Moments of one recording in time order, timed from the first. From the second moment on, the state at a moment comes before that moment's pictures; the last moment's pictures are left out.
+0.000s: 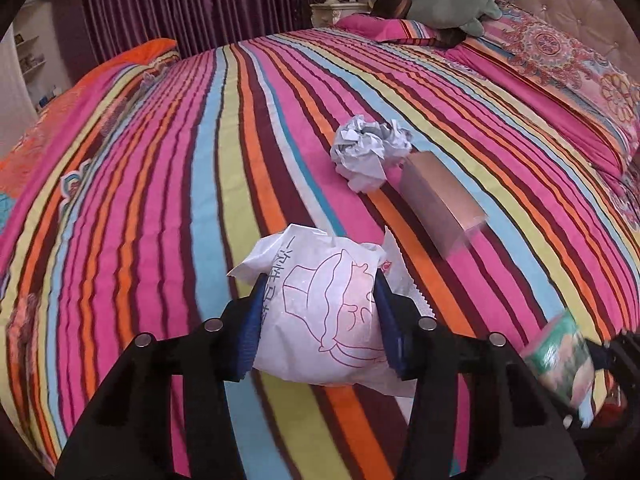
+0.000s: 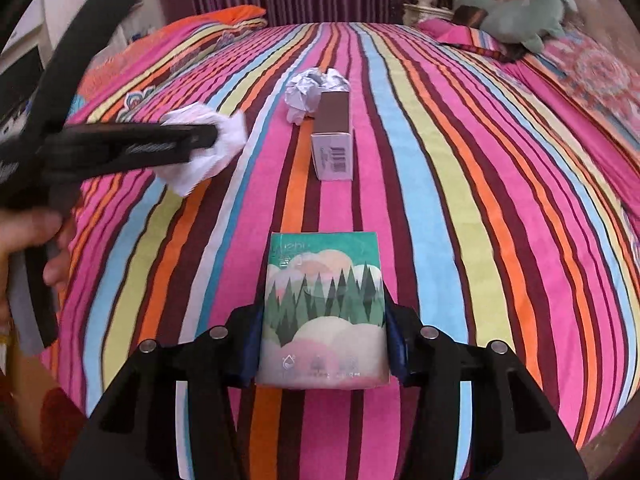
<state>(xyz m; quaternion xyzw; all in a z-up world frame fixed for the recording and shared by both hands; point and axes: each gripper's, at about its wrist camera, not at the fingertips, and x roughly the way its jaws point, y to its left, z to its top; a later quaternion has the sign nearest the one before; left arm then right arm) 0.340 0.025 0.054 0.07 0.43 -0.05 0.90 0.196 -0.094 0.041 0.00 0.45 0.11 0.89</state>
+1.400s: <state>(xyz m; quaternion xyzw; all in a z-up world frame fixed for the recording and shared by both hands) 0.027 0.017 -0.021 0.04 0.52 -0.09 0.85 0.018 -0.125 -0.009 0.12 0.53 0.14 0.83</state>
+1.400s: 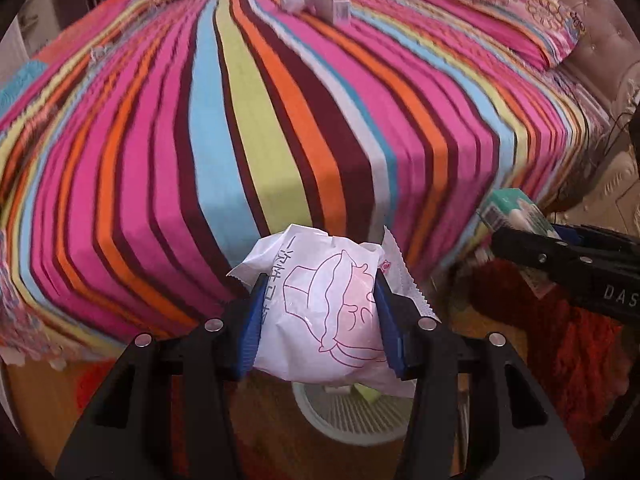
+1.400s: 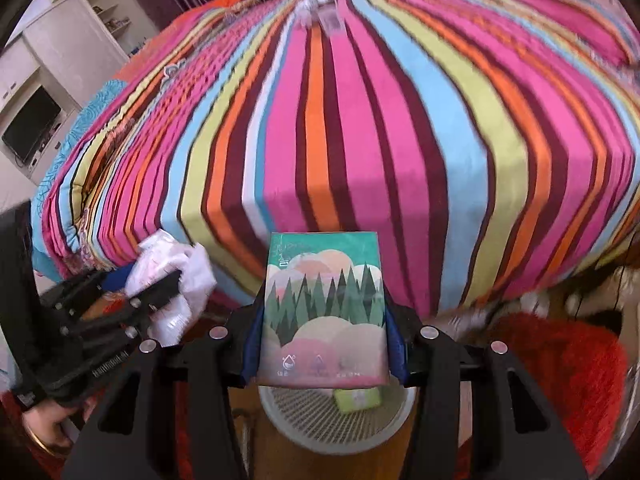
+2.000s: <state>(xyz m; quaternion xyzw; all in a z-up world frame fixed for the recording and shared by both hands) 0.007 -0.025 -0.115 0.09 0.67 -0.12 0.73 0.001 -0.117 -0.104 0.20 0.69 0.11 0.68</state>
